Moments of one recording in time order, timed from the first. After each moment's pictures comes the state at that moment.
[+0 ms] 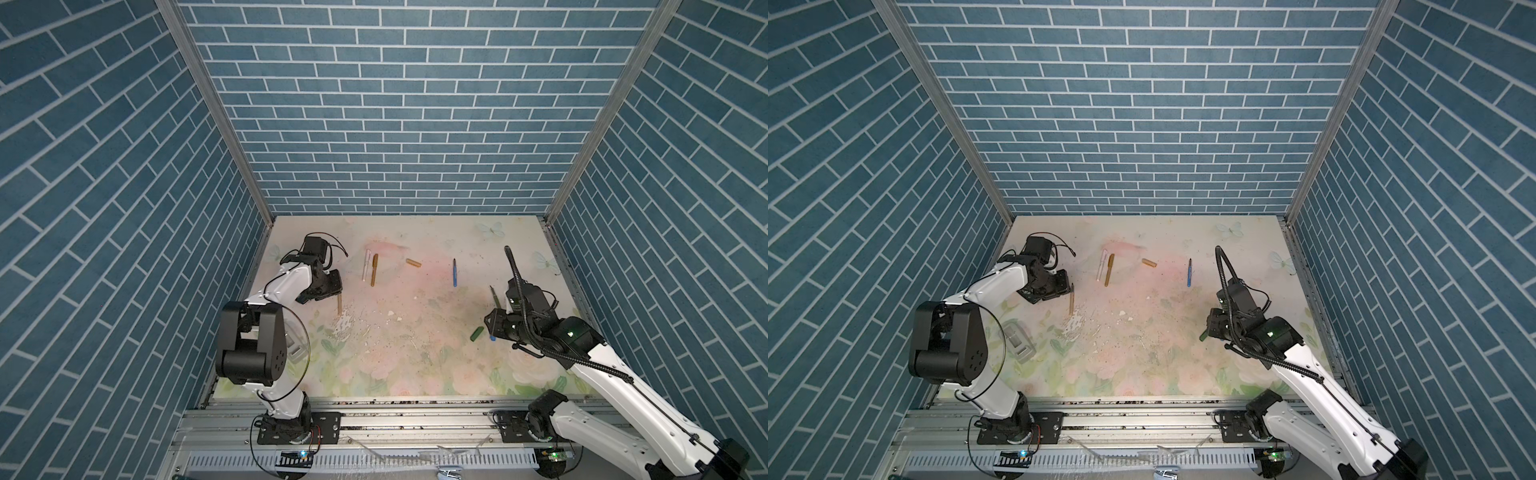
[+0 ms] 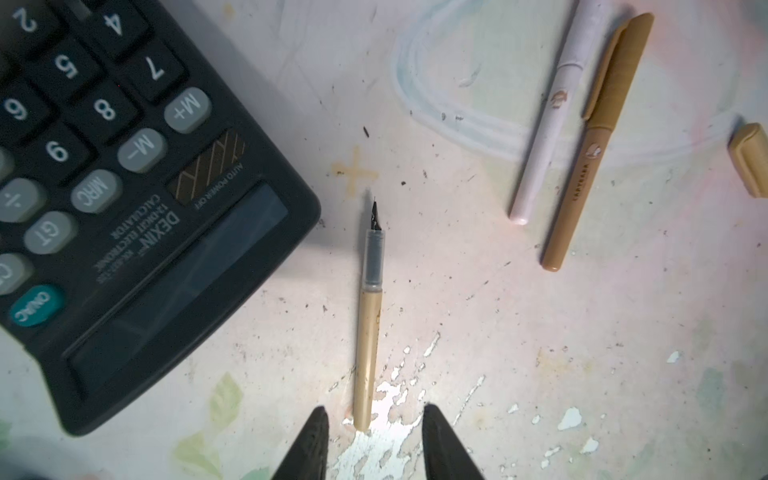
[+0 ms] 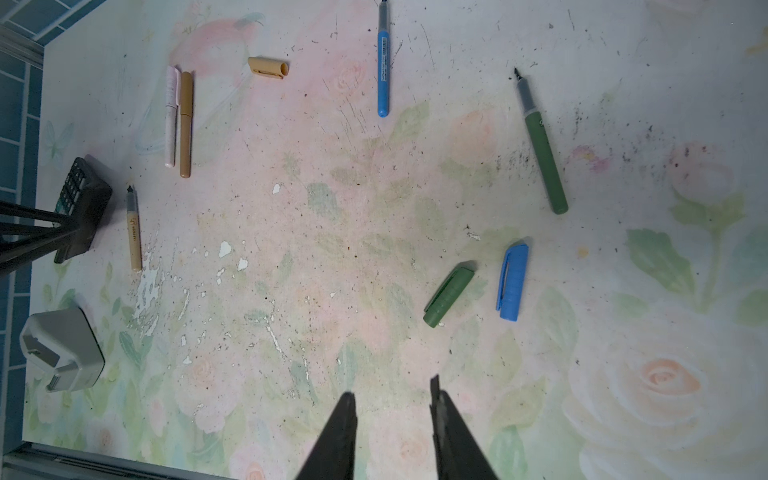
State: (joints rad) left arm -0.08 1.67 1.16 -0.73 0.14 -0.34; right arm 0.61 0.86 0.82 -0.87 0.05 0.70
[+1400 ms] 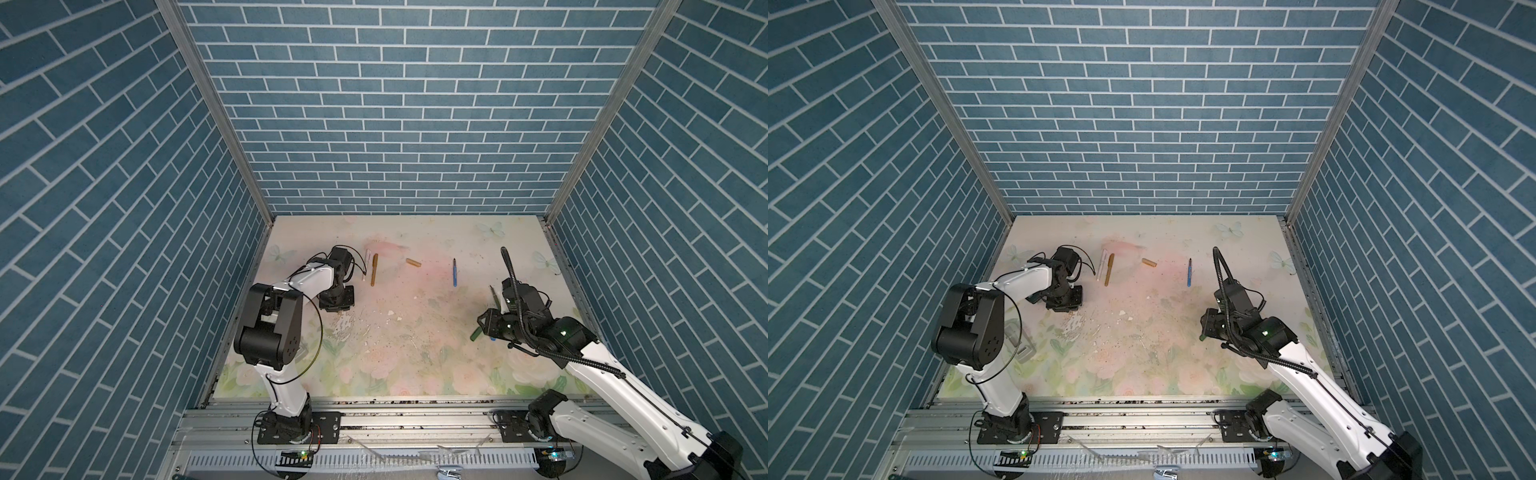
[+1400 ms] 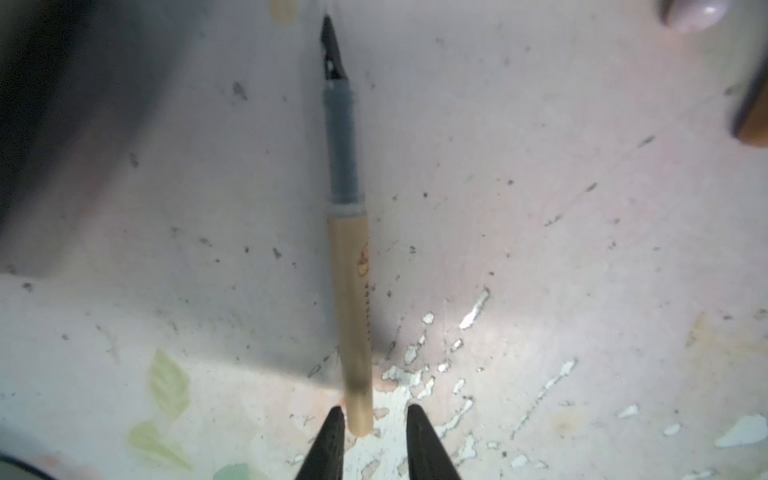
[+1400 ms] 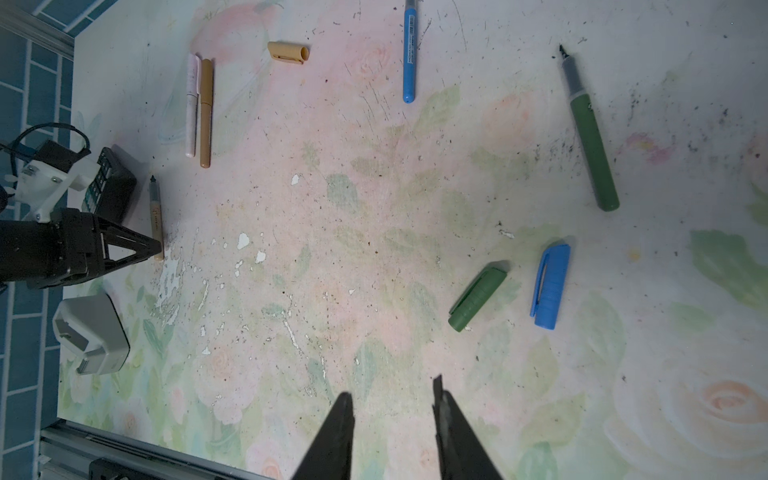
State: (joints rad) left arm -0.23 1.80 1.15 -0.81 -0.02 -0.35; right arm 0.61 0.88 0.77 -0.78 -0.02 0.70
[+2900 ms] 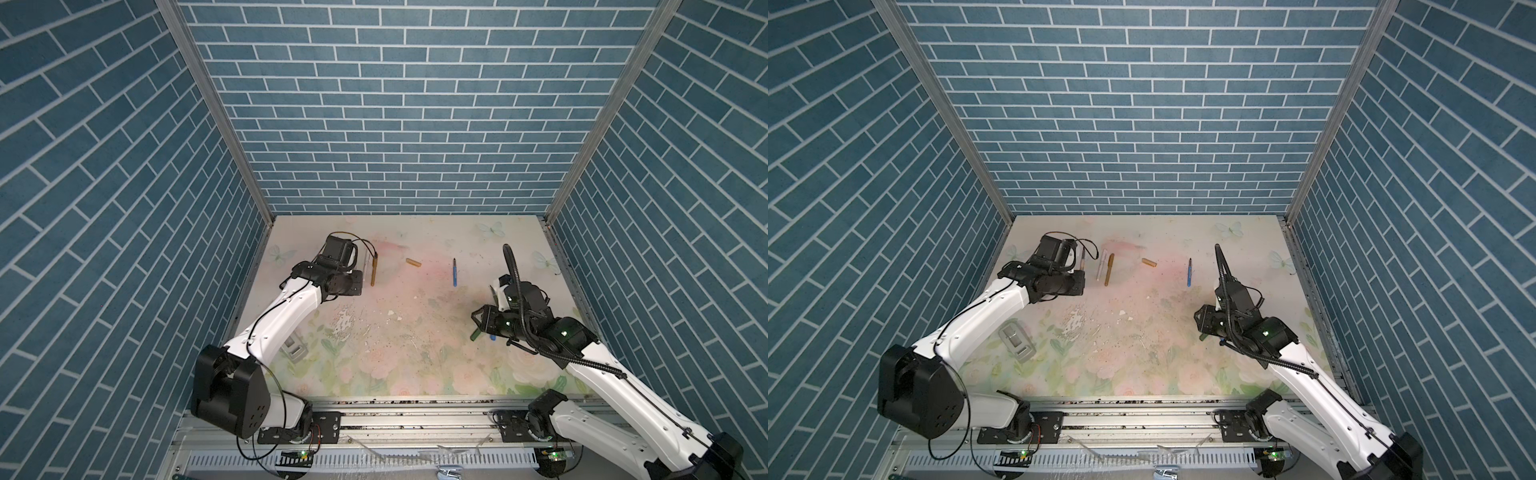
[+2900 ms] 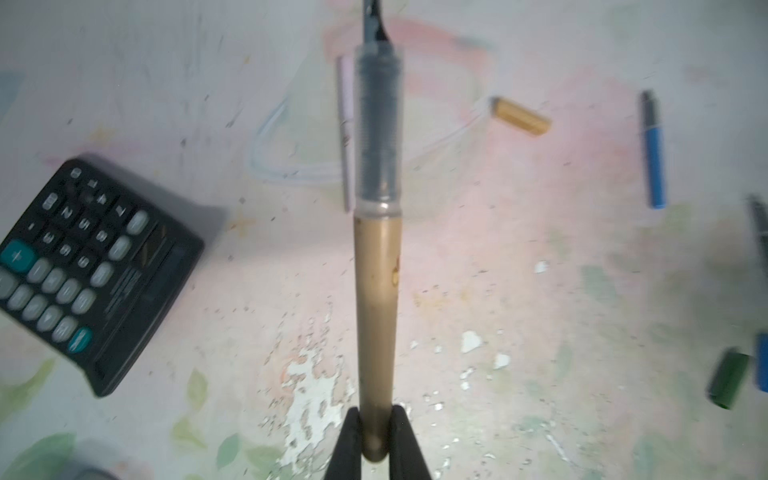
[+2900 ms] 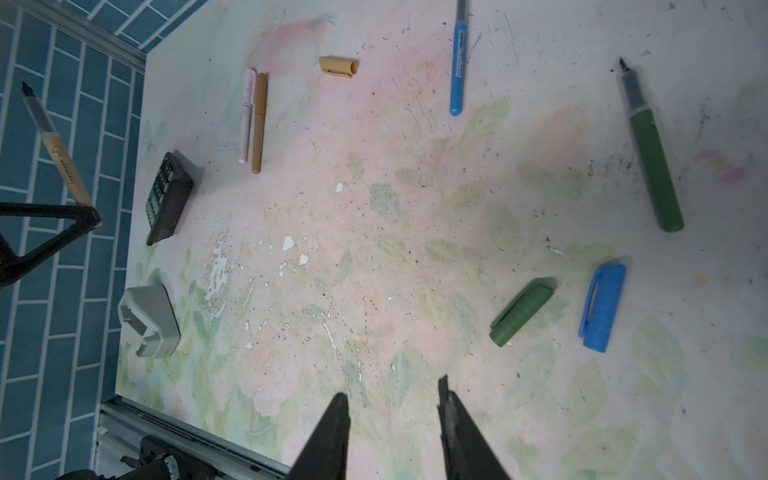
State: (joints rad) left arm -0.38 1.37 1.14 -0.71 0.04 -0.26; right arm 0.61 0.89 0.79 -0.70 -0.10 0.70
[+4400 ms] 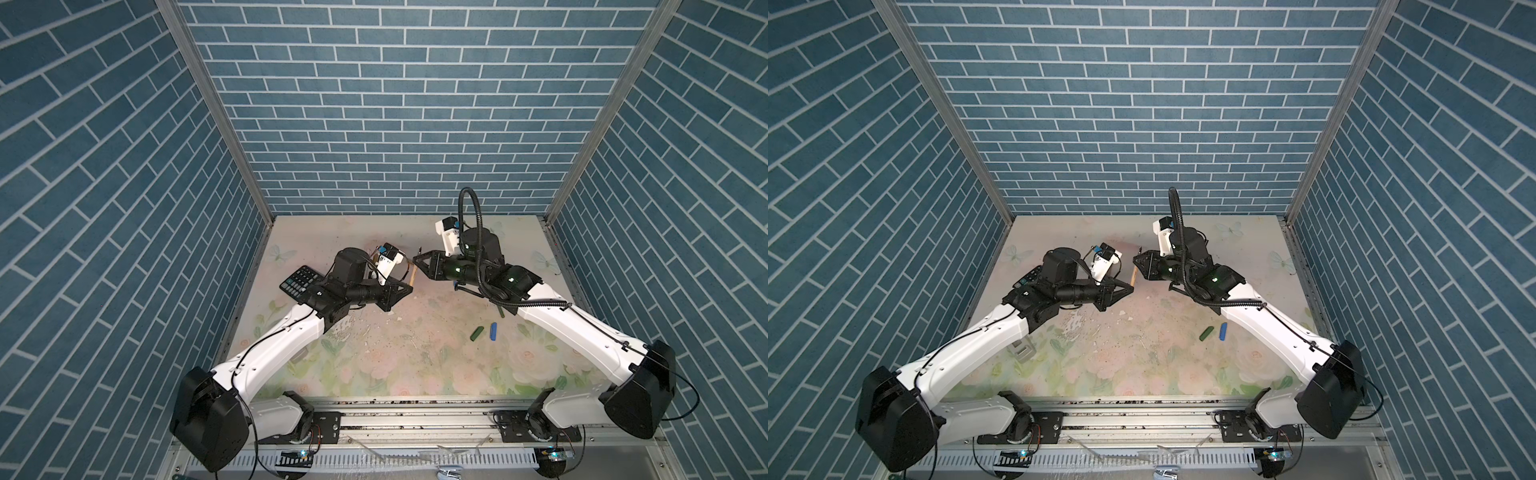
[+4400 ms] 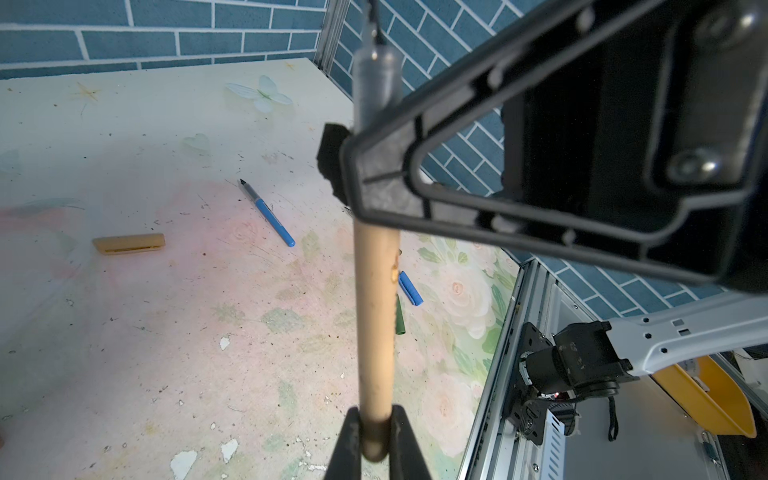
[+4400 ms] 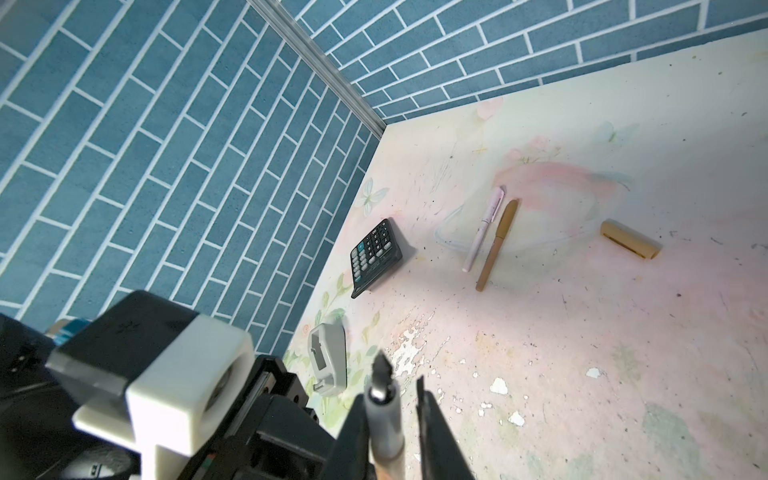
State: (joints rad) left arm -0.57 1.24 0.97 -0.25 0.57 -0.21; right arm 0.77 1.38 1.25 -0.28 -0.25 0.66
